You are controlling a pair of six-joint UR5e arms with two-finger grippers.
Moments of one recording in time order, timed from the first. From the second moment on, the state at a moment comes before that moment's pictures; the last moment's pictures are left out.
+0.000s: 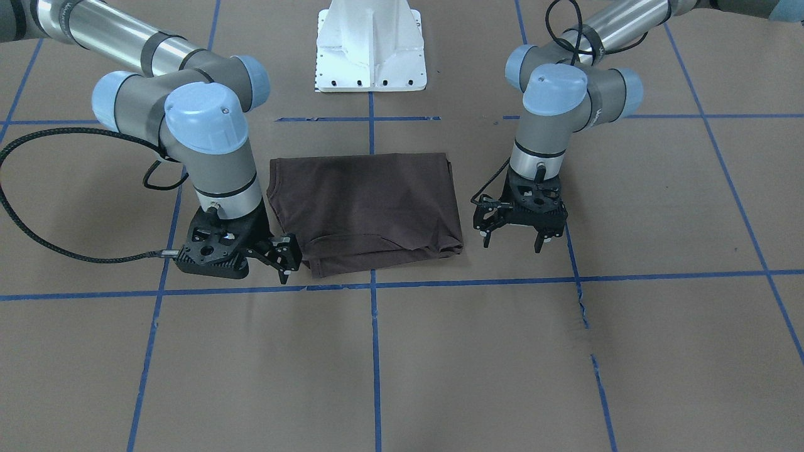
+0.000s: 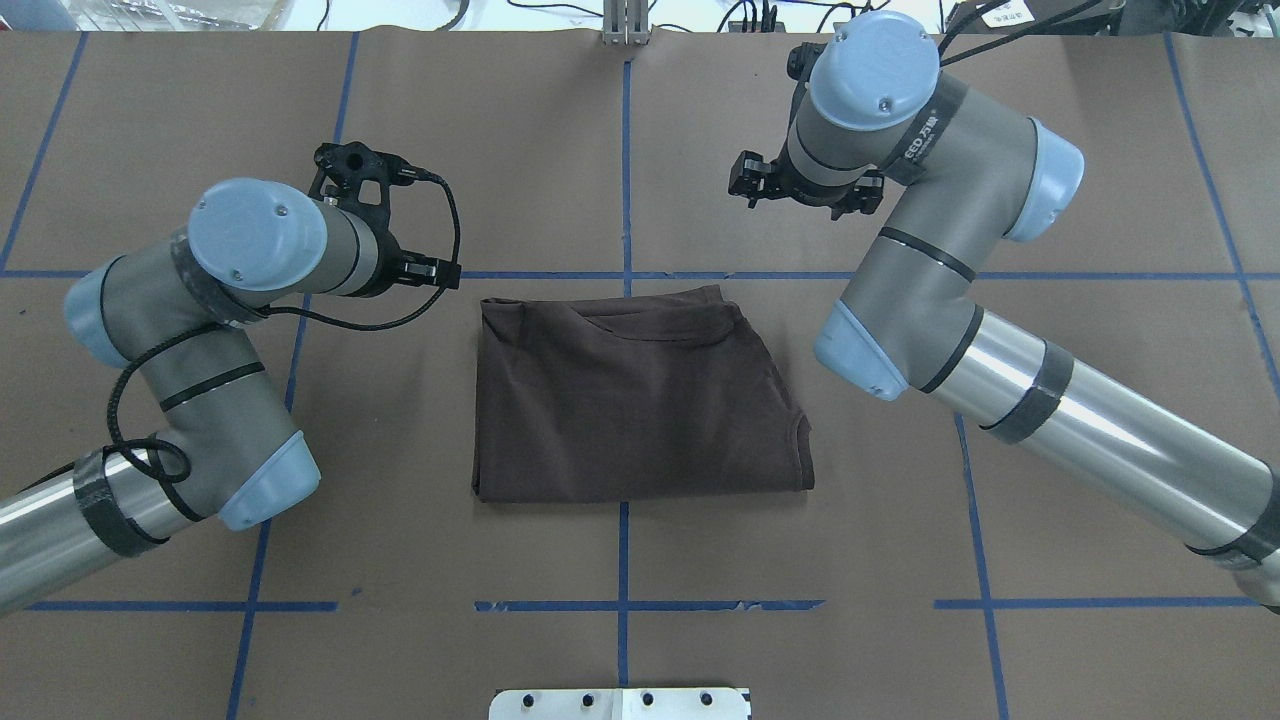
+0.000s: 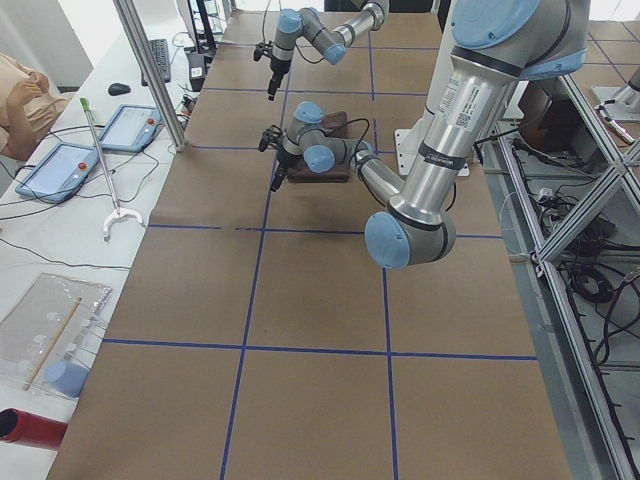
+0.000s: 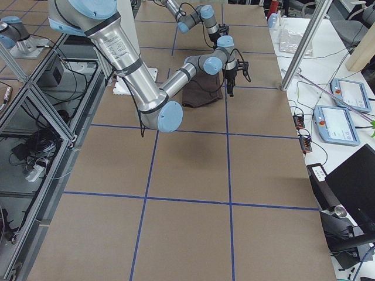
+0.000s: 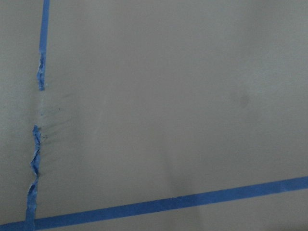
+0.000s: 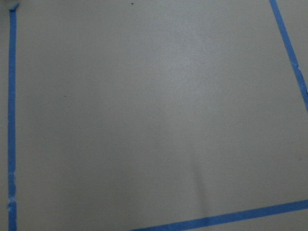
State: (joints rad) left arm -0.67 -2.02 -1.70 -1.91 -1.67 -0.95; right arm 0.78 -0.90 1.57 -1.49 1.83 1.17
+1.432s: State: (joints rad) left arm -1.44 -1.45 -2.08 -1.64 -2.18 0.13; right arm 1.48 -1.83 1.88 -1.50 2.32 0.03
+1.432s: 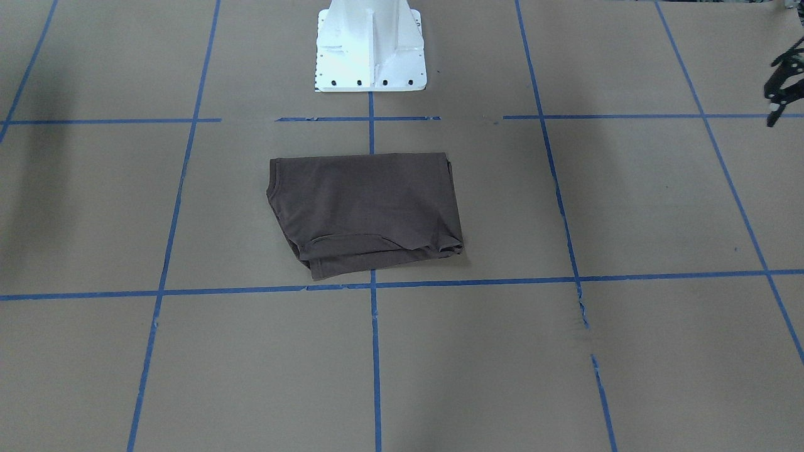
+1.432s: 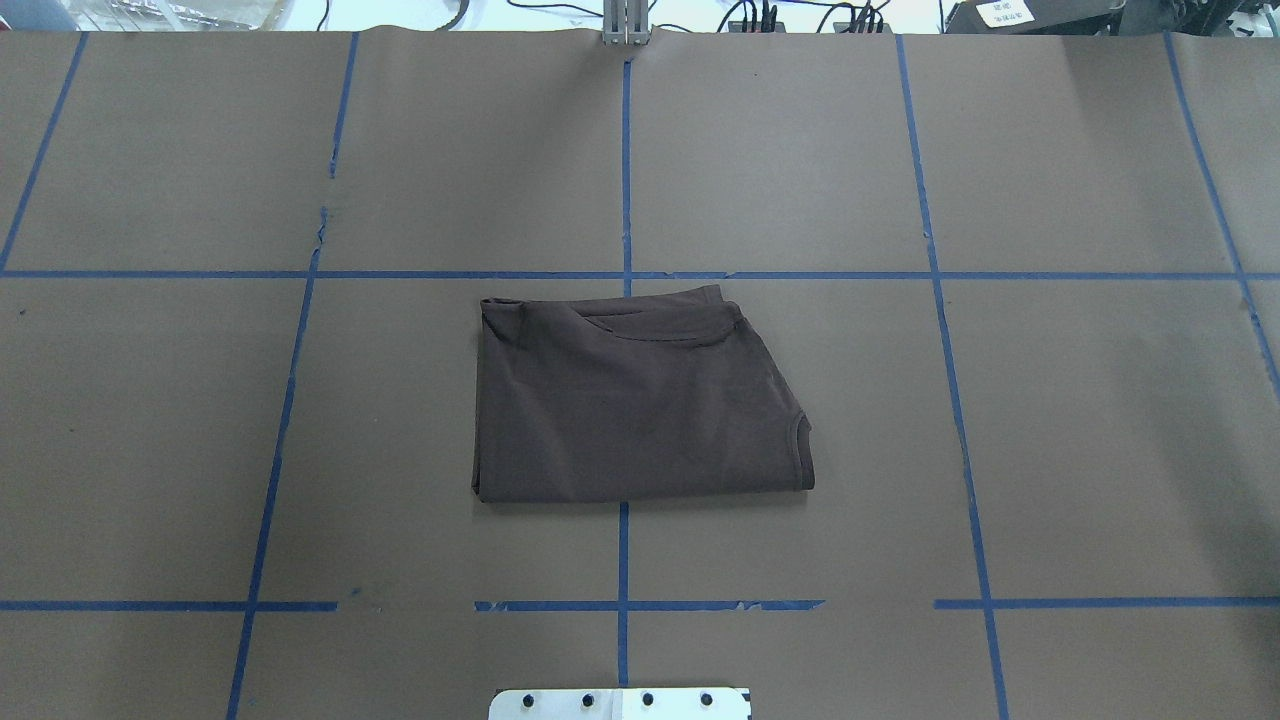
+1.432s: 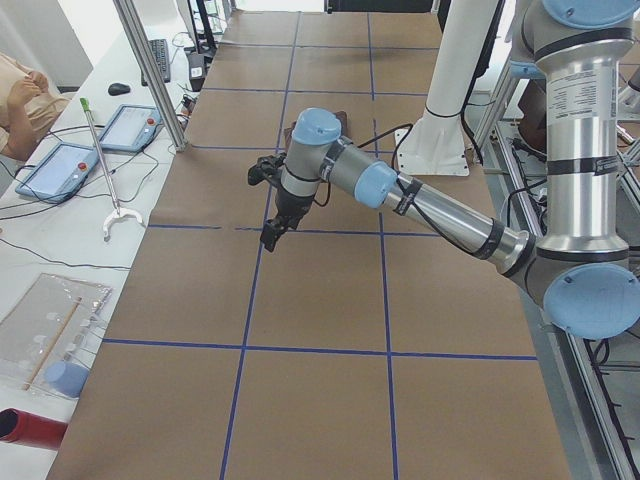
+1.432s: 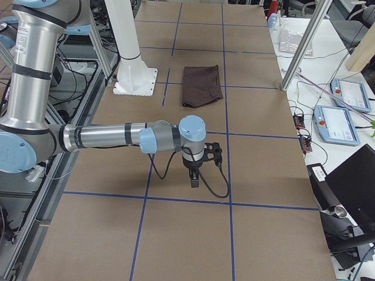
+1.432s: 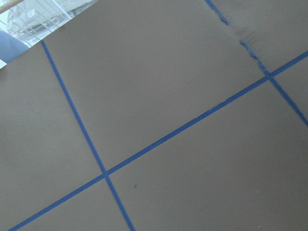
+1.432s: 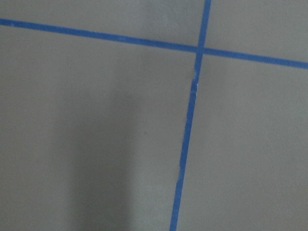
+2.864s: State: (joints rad) left arm -1.60 -1.38 -1.84 -1.57 -2.29 0.23; right arm 1.53 -1.92 1.87 -1.50 2.30 0.12
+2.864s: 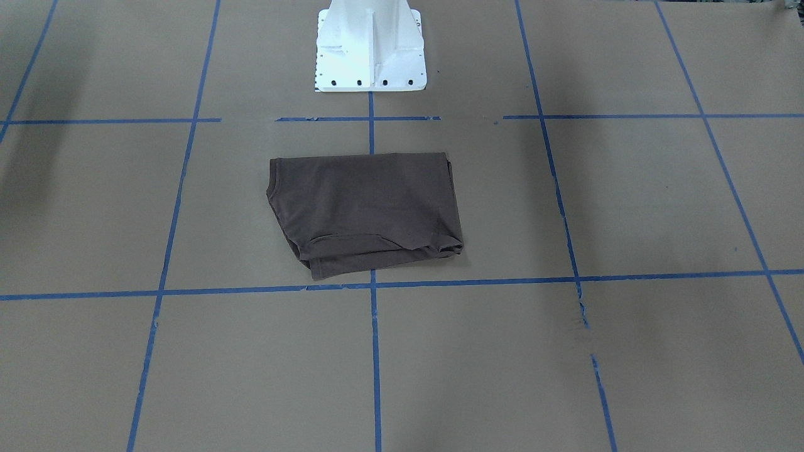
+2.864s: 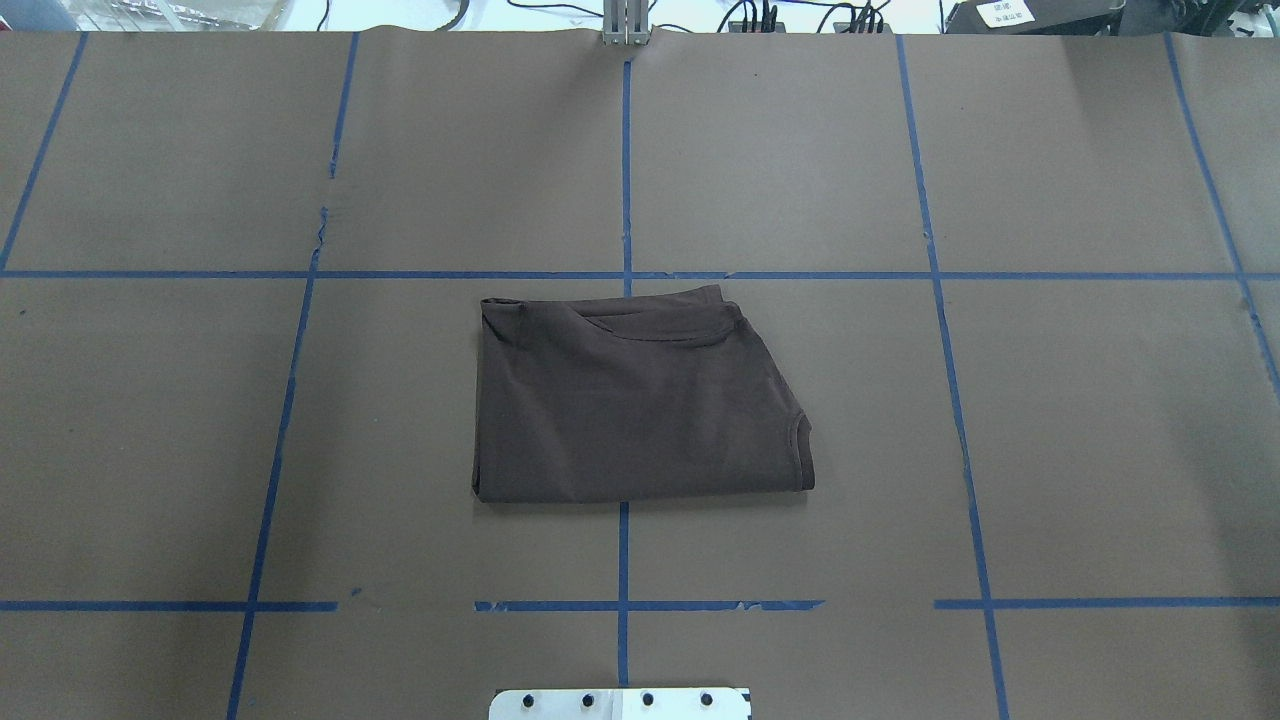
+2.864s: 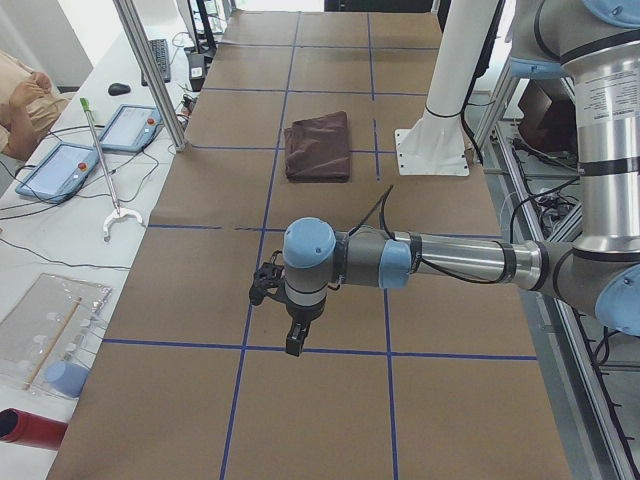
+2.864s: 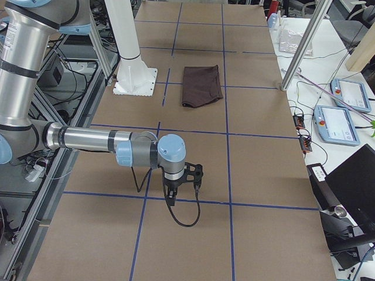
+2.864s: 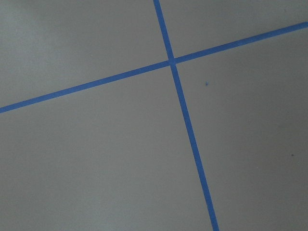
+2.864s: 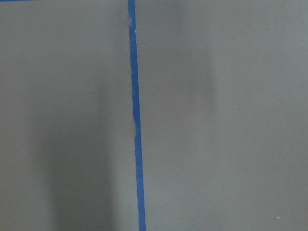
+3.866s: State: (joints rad) left arm -1.60 -1.36 -1.79 -1.59 -2.34 0.15; right arm 1.53 -1.92 1.88 -1.50 2.31 0.13
